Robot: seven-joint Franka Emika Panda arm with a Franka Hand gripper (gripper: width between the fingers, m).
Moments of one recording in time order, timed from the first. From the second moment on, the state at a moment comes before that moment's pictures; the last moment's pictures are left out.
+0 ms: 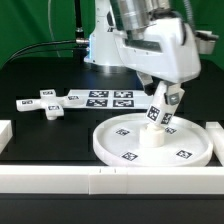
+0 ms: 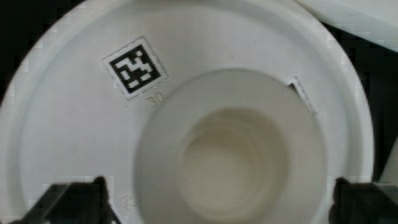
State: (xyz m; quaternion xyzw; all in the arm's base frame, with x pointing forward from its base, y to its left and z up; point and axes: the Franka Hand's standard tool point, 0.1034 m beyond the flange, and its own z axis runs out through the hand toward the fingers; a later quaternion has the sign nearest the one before) arm 0.551 0.056 0.087 -0.85 0.52 0.03 0.10
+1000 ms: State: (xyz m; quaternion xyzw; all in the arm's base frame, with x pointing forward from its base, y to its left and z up) arm 0.551 0.070 0.087 -0.99 0.14 -0.01 0.08
